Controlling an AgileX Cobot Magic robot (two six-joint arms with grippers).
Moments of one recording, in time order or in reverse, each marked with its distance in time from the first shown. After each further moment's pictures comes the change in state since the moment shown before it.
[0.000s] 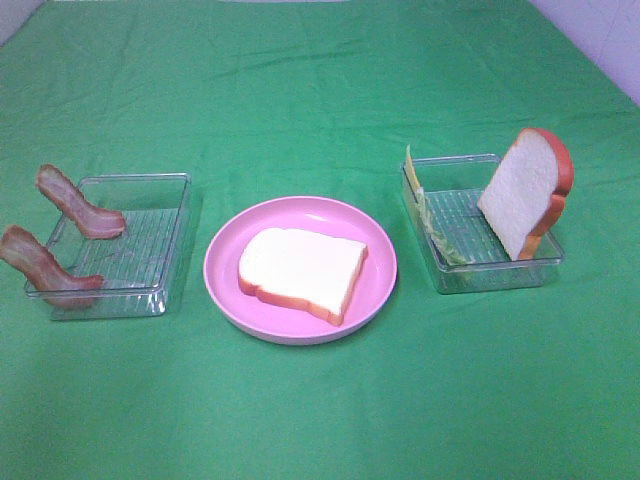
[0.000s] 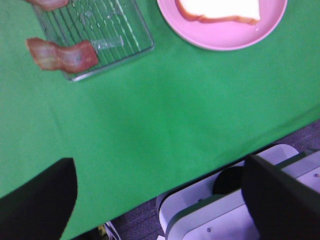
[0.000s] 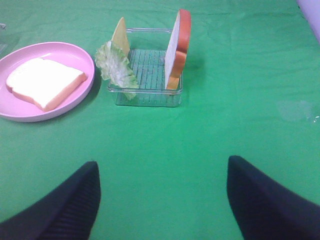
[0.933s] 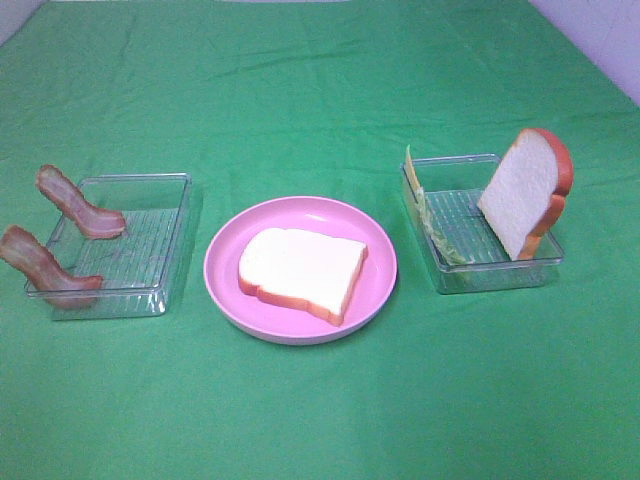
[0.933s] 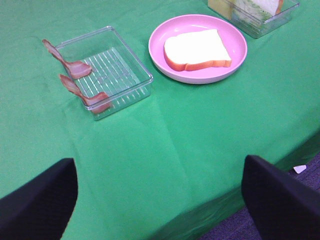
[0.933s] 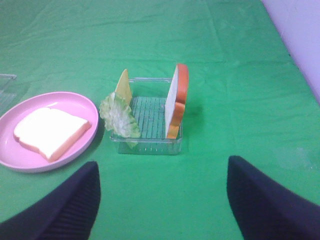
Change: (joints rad) left arm 0.000 -0.948 0.416 0.001 -0.037 0.131; right arm 0.000 0.054 -0.034 0.021 -0.161 0.000
